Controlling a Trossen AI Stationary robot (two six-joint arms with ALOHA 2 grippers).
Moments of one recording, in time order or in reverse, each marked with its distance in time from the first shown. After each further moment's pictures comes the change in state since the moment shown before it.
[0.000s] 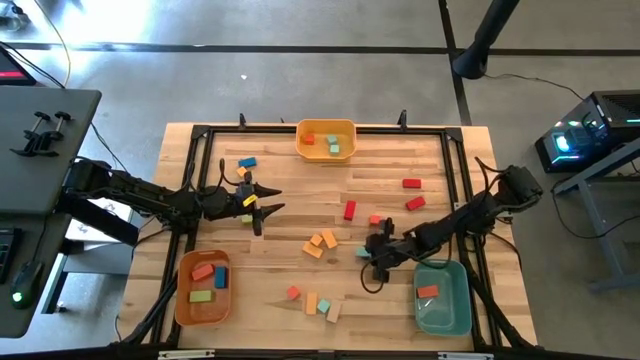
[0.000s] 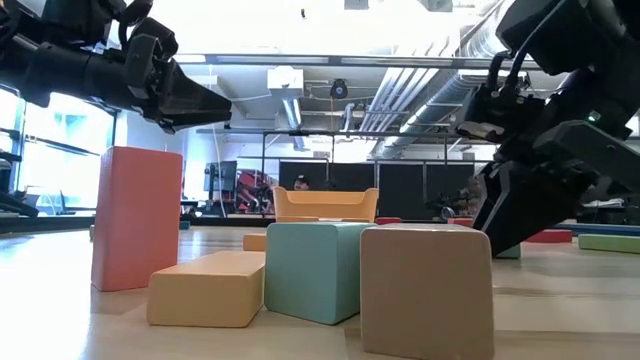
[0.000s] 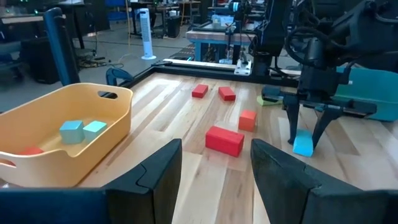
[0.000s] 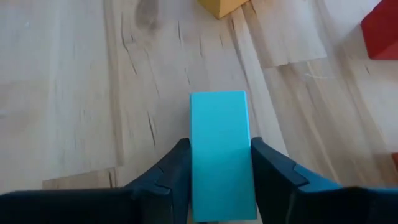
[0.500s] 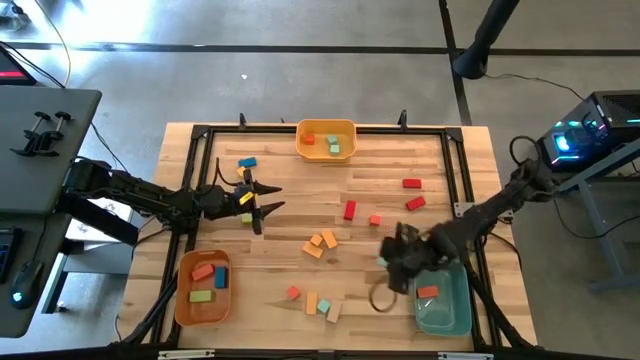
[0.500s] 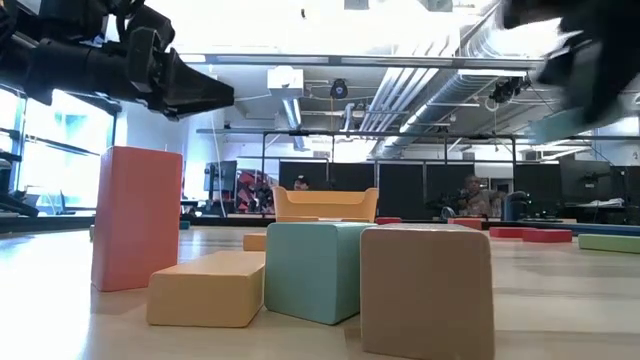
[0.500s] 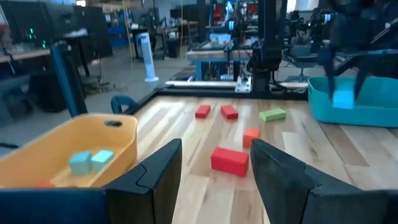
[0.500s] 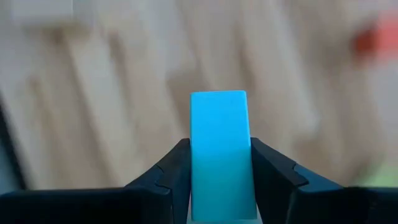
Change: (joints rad) left arm 0.000 0.000 0.000 0.088 0.001 0.107; right arm 0.193 -0.204 0.445 -0.940 -0.153 0.415
